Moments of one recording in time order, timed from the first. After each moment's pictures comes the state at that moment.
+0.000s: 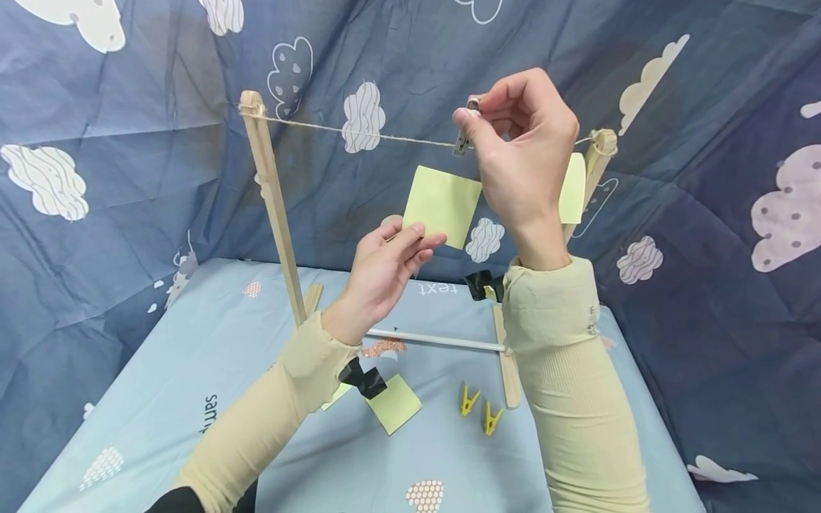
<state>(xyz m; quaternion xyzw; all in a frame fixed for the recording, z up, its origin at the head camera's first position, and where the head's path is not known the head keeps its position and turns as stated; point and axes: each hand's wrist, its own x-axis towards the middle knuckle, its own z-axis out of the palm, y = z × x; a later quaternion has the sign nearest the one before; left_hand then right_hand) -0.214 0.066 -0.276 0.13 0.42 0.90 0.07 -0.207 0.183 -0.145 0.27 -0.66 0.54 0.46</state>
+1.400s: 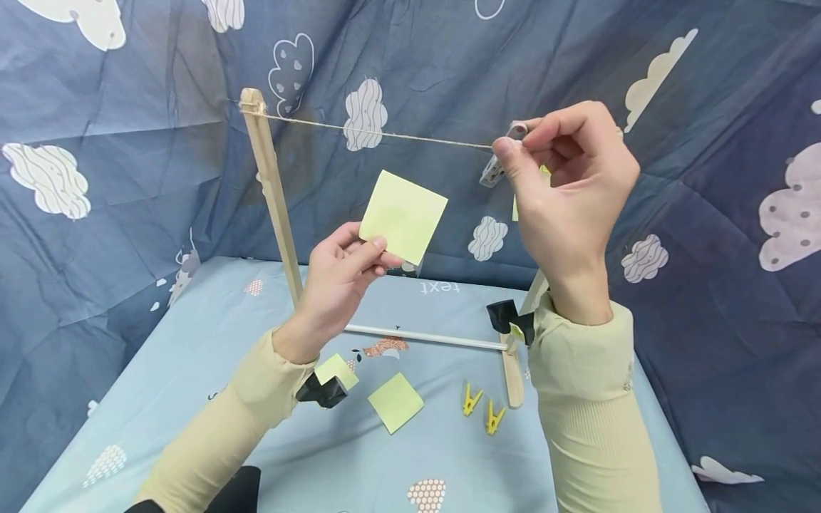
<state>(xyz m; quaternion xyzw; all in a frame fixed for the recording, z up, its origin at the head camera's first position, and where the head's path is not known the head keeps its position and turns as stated) -0.190 0.016 -0.278 0.17 0.48 0.86 0.00 -0.181 0.202 -0.157 0.27 -0.54 0.63 0.48</state>
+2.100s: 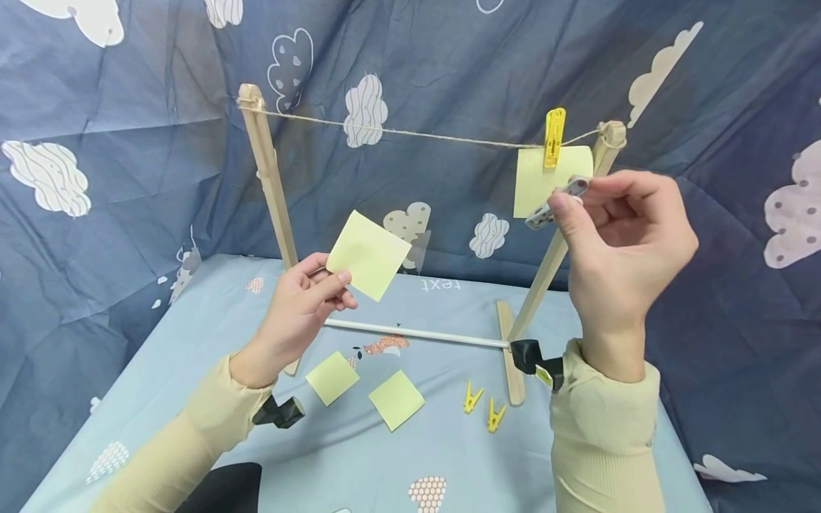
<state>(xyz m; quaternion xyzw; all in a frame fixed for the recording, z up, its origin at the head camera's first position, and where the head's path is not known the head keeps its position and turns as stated) -0.175 -0.029 -0.312 0.15 0.55 0.82 0.03 -0.158 0.240 -0.194 0.22 -0.51 0.67 0.50</state>
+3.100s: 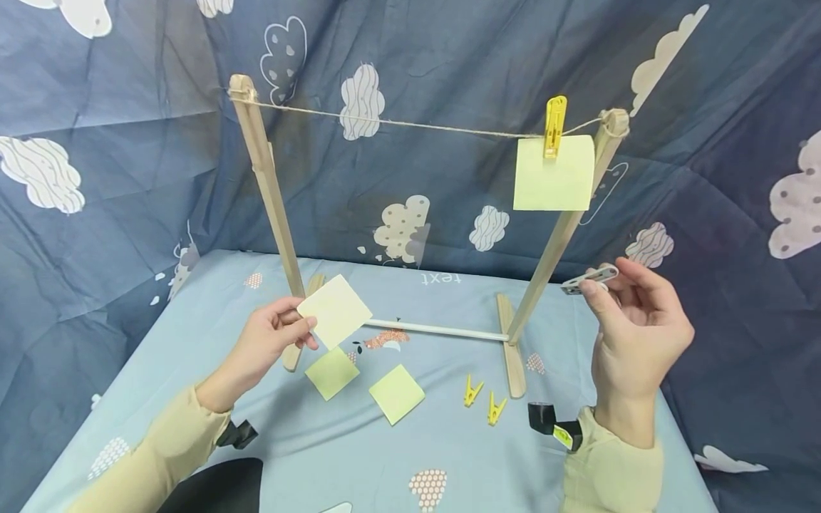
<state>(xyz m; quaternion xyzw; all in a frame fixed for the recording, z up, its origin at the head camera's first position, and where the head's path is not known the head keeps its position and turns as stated) -0.173 -0.087 -0.389 0.10 0.73 0.68 0.06 -0.145 0.300 -0.288 0.13 -0.40 0.80 0.44</state>
